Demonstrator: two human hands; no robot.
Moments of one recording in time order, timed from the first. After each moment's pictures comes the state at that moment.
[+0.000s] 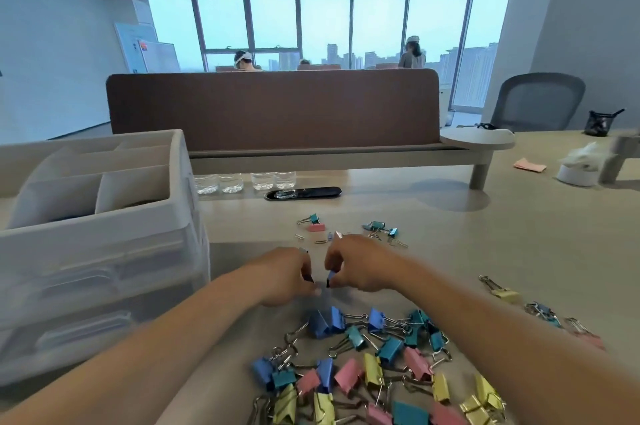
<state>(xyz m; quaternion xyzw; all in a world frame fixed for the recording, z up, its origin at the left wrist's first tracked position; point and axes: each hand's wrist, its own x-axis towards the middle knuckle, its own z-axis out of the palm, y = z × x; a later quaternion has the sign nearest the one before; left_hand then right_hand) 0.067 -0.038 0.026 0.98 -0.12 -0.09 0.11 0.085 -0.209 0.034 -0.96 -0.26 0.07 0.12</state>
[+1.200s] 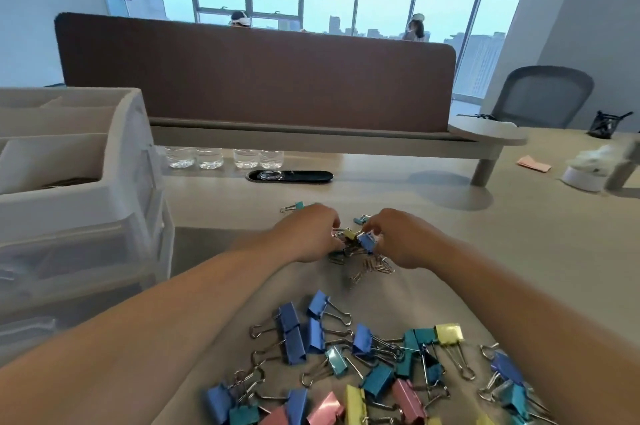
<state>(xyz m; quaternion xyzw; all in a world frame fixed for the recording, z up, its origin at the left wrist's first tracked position) 0.155 -0.095 0.019 0.98 -0.16 0.00 0.15 0.154 -0.280 0.025 -0.98 -0.17 0.00 0.06</state>
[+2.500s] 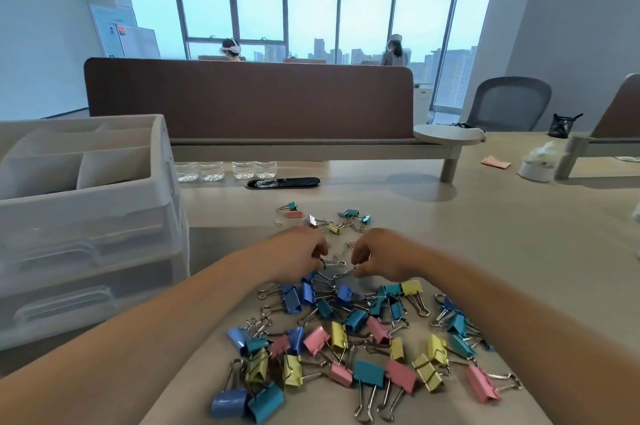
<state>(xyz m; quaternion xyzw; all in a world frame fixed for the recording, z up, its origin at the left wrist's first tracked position) 0.045 -0.087 0.040 0.97 -0.22 -0.05 0.11 0.052 -0.283 0.039 -0.97 -0.20 0.09 0.10</state>
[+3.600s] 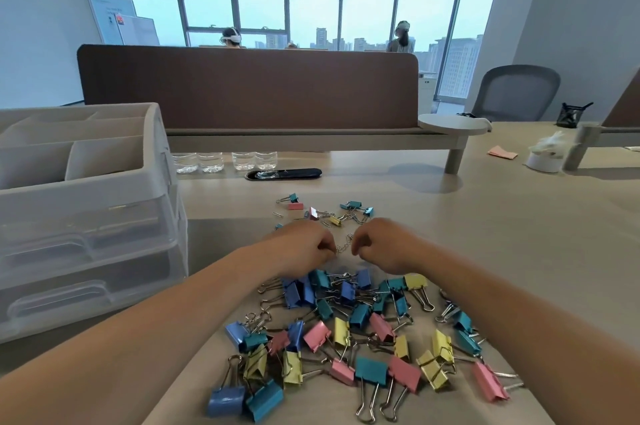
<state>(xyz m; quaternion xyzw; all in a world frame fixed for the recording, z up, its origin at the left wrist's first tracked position) 0.056 -0.095 0.032 0.97 -0.23 -0.05 0.11 0.066 -0.281 0.028 -0.97 -0.19 0.05 0.12</state>
